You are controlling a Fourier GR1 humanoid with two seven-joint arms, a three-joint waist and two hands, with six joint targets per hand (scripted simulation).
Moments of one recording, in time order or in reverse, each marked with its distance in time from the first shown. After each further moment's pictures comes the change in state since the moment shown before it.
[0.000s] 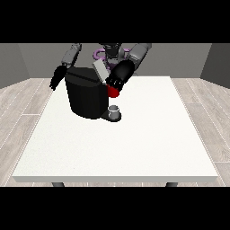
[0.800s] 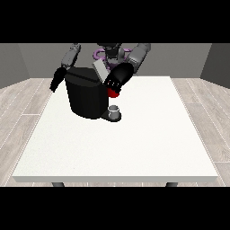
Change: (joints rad) left arm -0.021 0.029 0.026 -0.005 -0.012 0.072 -0.085; right arm -0.020 -0.010 0.011 -0.002 0.018 0.002 -0.004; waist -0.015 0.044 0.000
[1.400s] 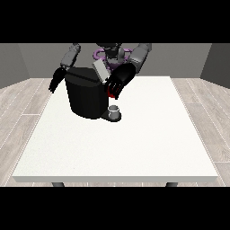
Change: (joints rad) left arm -0.013 0.044 -0.017 0.012 -0.058 0.043 -0.034; right arm -0.029 -0.004 0.001 -0.005 0.015 -0.009 0.028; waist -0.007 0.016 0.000
